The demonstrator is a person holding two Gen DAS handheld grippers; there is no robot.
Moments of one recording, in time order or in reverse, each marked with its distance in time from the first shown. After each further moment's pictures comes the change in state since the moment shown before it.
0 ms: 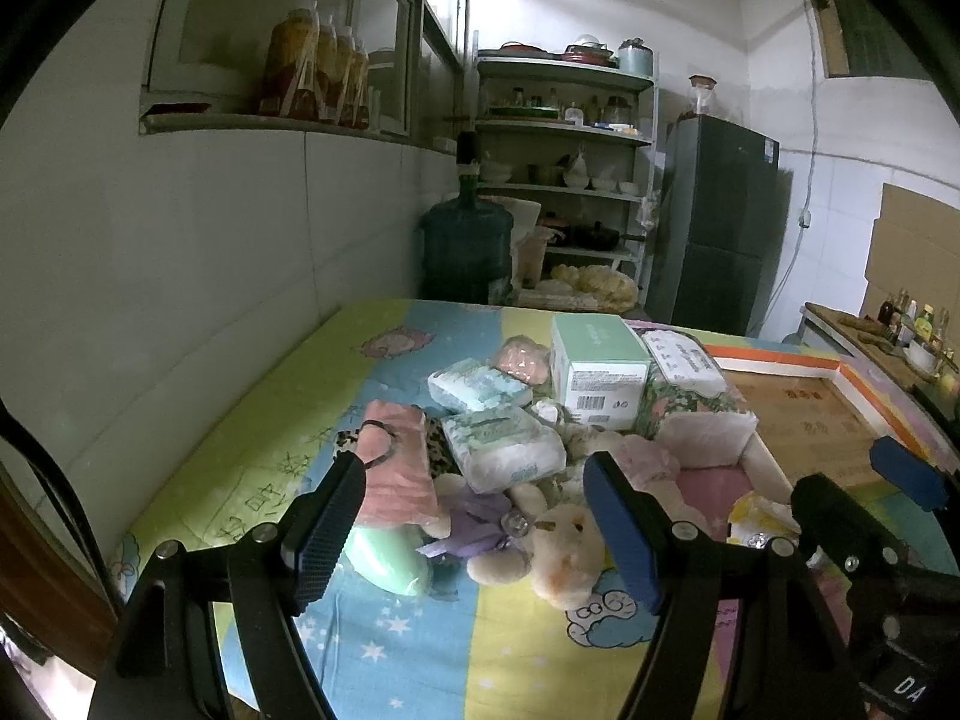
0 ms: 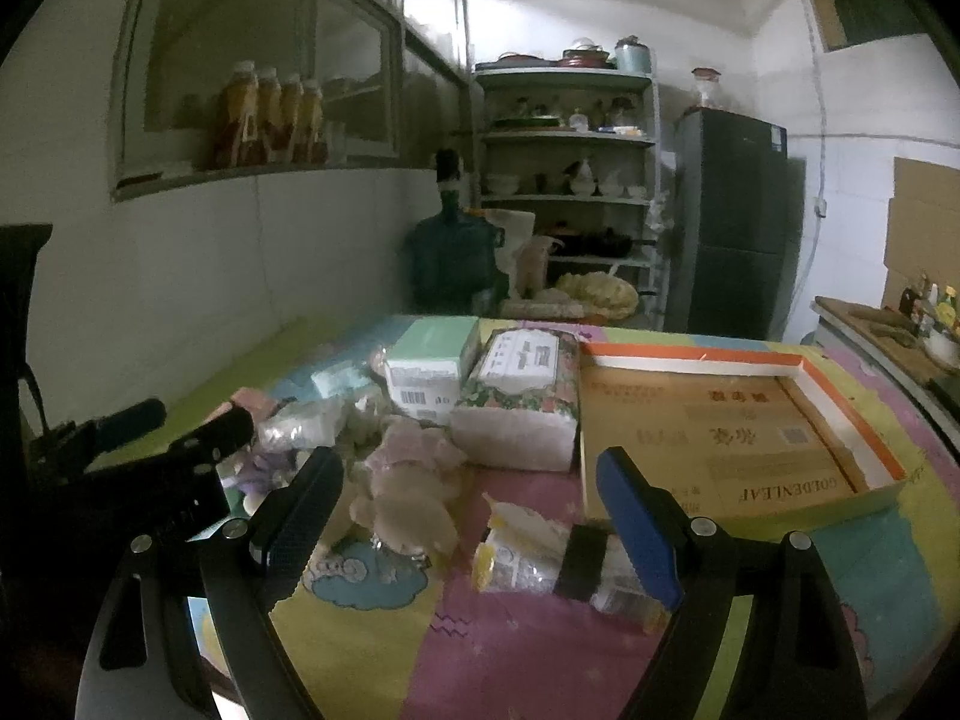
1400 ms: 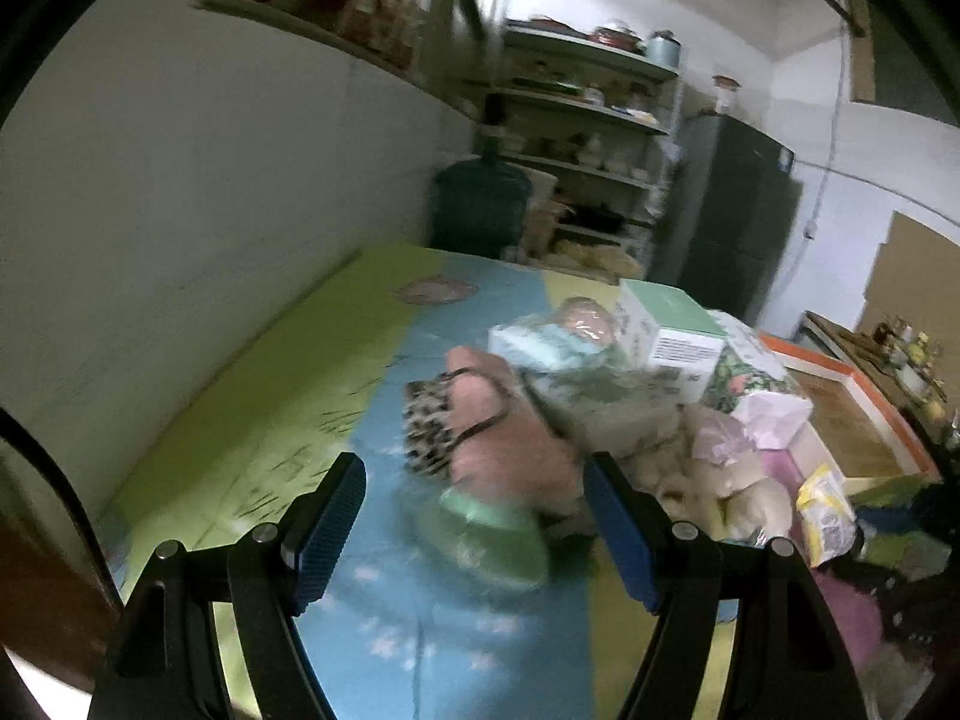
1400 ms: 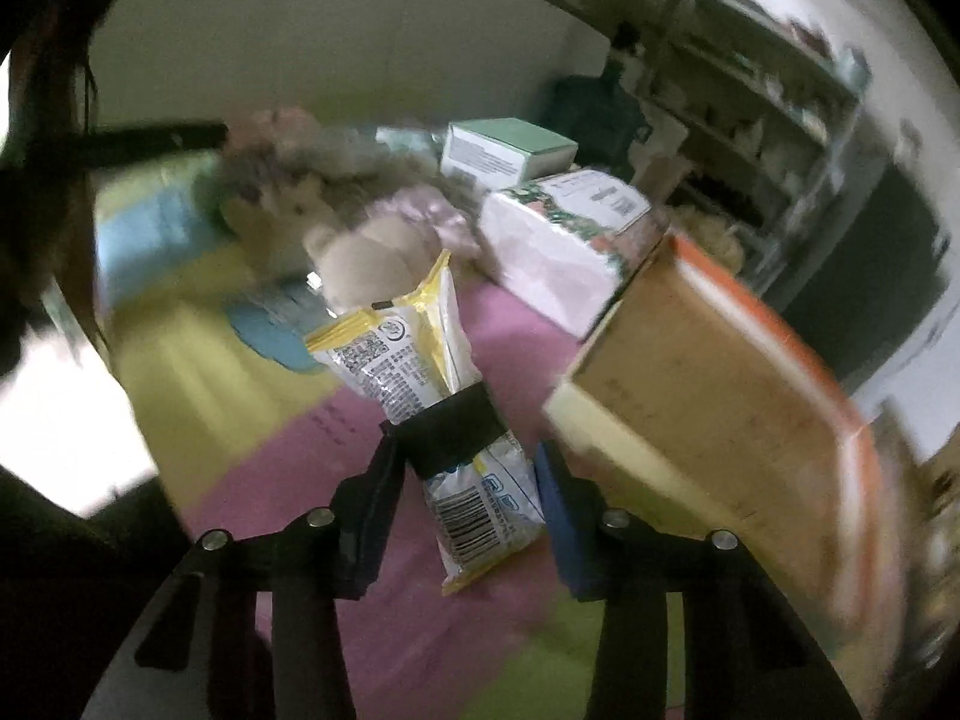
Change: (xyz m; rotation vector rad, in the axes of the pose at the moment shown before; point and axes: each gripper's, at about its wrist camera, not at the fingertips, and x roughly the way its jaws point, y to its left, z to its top) left arm 0.038 0.070 -0.003 -0.084 0.107 -0.067; right arm 0.055 -0.041 -0.038 -0.451 0.367 0.194
